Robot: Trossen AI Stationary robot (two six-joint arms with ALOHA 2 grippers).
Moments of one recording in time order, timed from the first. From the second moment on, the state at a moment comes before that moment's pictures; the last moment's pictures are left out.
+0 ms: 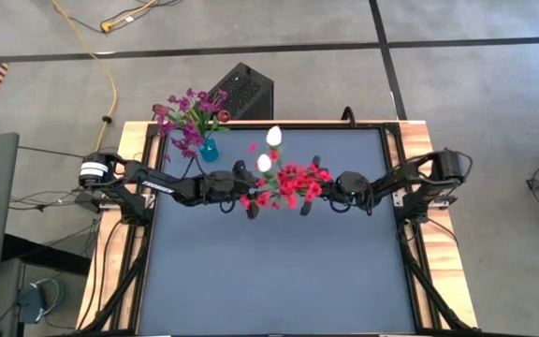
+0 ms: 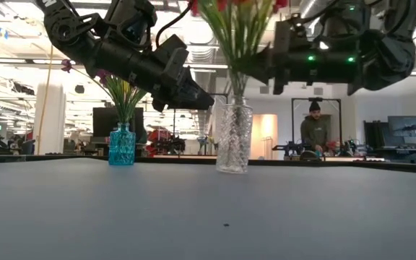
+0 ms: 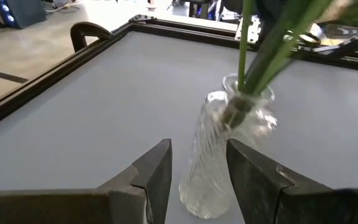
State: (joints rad) left arm 0.09 1.61 0.65 0.66 -0.20 -0.13; right arm -0.07 1.66 0.47 1.36 0.18 0.06
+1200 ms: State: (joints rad) left arm 0.10 1.61 0.65 0.64 -0.19 -0.18; right arm -0.05 1.64 0.45 1.16 0.14 0.04
